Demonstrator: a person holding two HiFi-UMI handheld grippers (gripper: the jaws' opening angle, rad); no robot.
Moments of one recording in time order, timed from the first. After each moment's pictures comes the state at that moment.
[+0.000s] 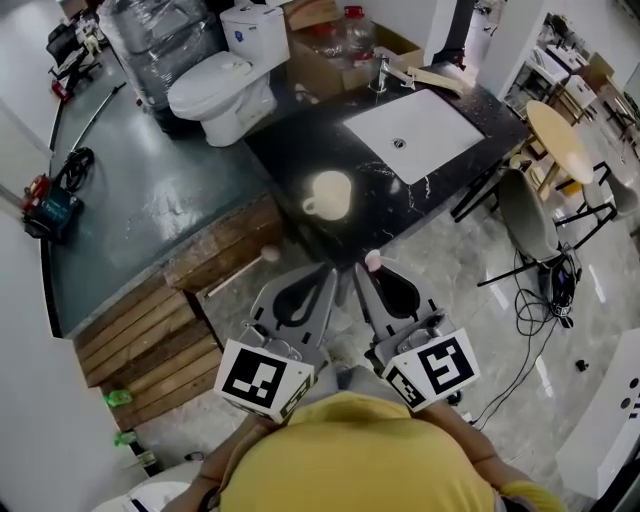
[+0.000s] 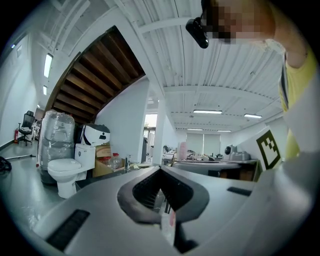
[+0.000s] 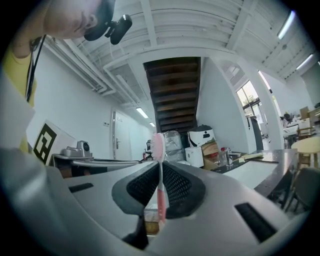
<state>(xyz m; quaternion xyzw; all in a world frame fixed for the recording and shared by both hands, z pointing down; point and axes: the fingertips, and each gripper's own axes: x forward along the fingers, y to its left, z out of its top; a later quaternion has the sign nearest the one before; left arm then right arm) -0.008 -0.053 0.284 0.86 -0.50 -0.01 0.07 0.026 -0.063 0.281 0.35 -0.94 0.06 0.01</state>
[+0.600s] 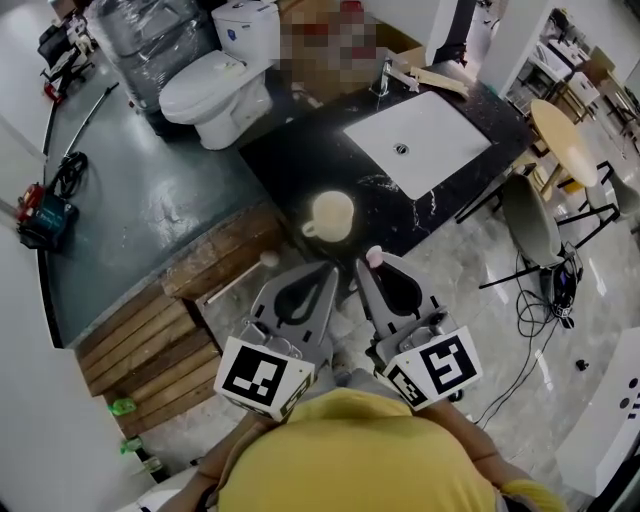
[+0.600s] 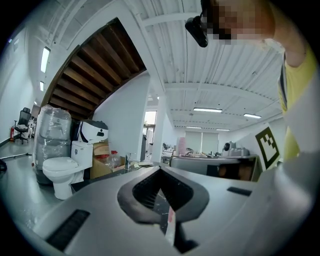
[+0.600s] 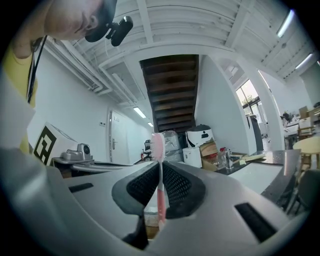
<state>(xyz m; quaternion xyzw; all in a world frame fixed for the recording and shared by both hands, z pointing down) -0.021 -0.122 0.291 0.87 -0.49 0.01 0.09 0.011 -0.133 0.280 0.35 -0.93 0.07 0.01</state>
